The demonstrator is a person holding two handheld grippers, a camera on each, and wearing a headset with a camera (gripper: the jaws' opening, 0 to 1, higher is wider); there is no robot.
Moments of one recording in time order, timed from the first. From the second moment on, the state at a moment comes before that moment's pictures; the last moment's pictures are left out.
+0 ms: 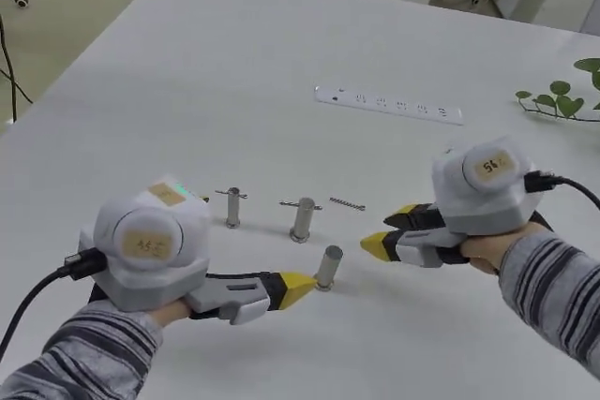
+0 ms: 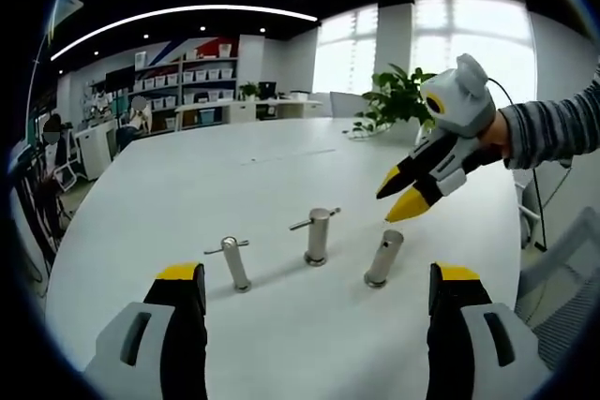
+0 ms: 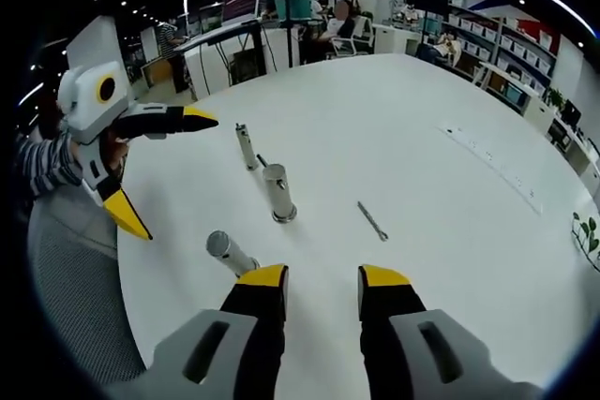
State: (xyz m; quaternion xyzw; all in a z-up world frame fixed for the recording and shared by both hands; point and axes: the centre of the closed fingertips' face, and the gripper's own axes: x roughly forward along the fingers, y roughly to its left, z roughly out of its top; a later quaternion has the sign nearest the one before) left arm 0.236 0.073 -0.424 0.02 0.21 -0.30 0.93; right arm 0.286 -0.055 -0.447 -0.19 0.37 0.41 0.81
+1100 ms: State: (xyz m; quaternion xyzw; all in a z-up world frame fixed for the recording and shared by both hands) left arm 0.236 0.074 -0.427 0.01 0.22 -0.31 0.93; right arm 0.347 -0.042 -0.491 -0.30 0.41 0.45 0.74
